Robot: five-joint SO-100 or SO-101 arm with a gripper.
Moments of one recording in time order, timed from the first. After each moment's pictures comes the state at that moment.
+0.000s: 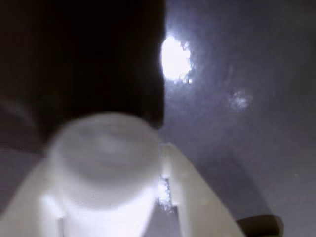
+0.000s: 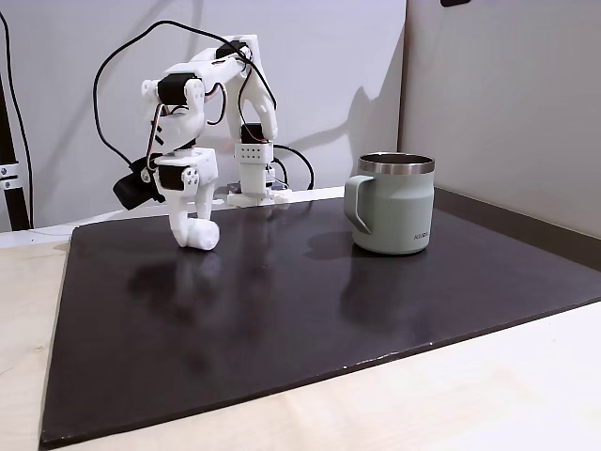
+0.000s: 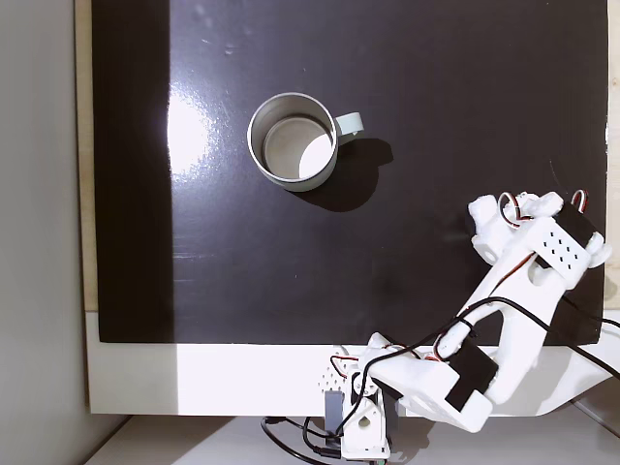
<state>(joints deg) 41.7 71.7 90.8 75.7 8.4</state>
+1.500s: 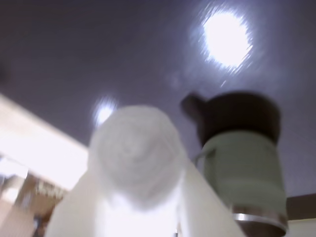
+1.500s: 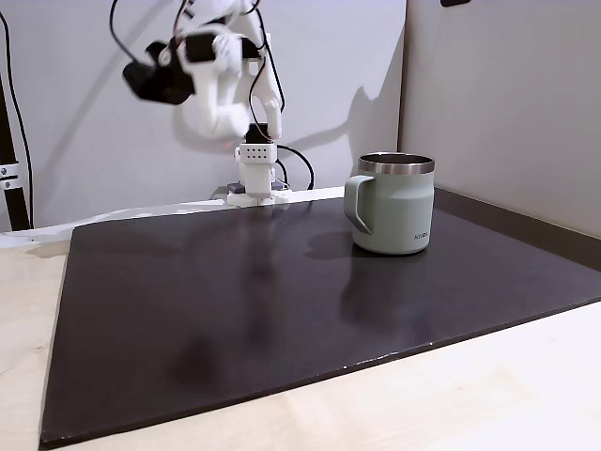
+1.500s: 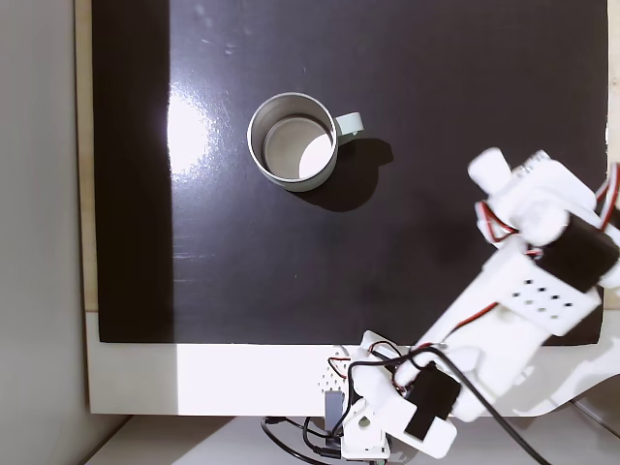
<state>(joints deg) 28.3 85.2 55.1 101.4 10.7</state>
